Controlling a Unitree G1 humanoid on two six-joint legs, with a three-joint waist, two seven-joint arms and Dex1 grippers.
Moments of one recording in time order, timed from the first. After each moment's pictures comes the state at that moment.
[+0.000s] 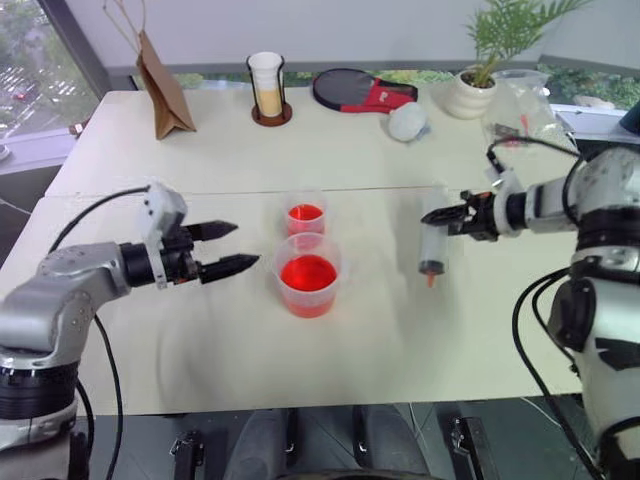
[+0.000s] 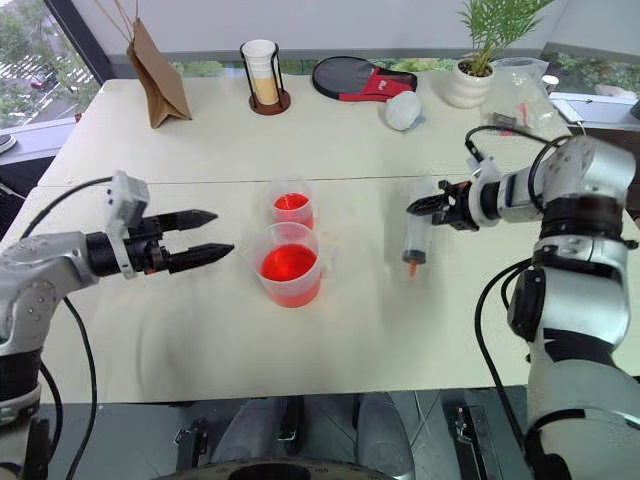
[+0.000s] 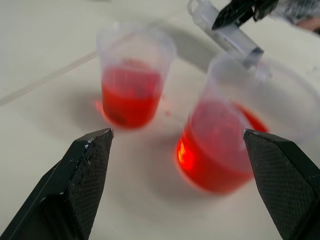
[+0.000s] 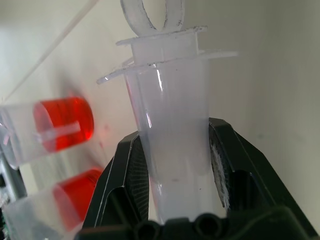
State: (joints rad) left arm -0.29 0.75 0.21 -0.28 -0.60 0.79 -1.00; right arm -1.06 -0.66 -0.24 0.73 0.55 1.61 0.47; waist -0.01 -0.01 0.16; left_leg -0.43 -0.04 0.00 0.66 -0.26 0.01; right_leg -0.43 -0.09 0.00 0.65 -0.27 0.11
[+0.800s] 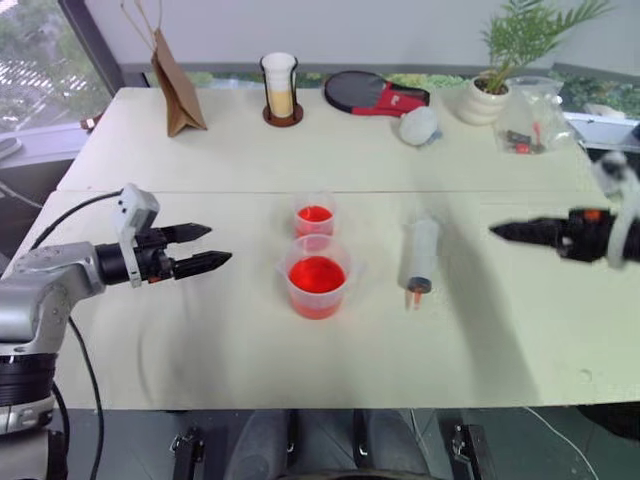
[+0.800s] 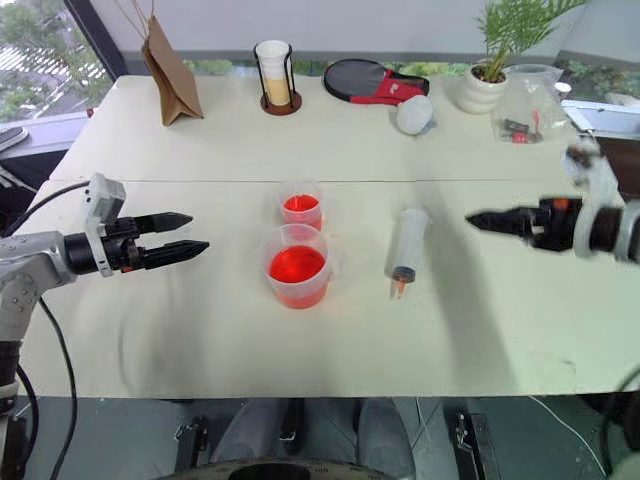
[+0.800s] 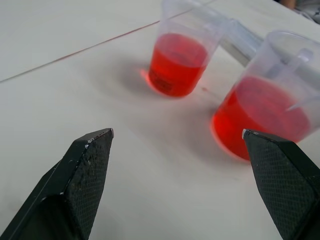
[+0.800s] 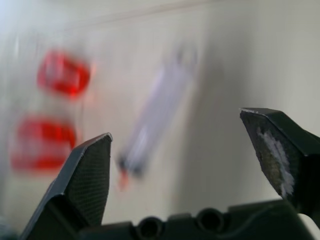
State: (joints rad) left arm -0.31 0.84 0.21 -0.02 -0.60 0.69 -1.08; right arm -0.28 -1.09 -0.35 -0.03 0.71 1.16 0.97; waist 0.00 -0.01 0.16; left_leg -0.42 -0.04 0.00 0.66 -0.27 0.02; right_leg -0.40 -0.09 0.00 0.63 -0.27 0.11
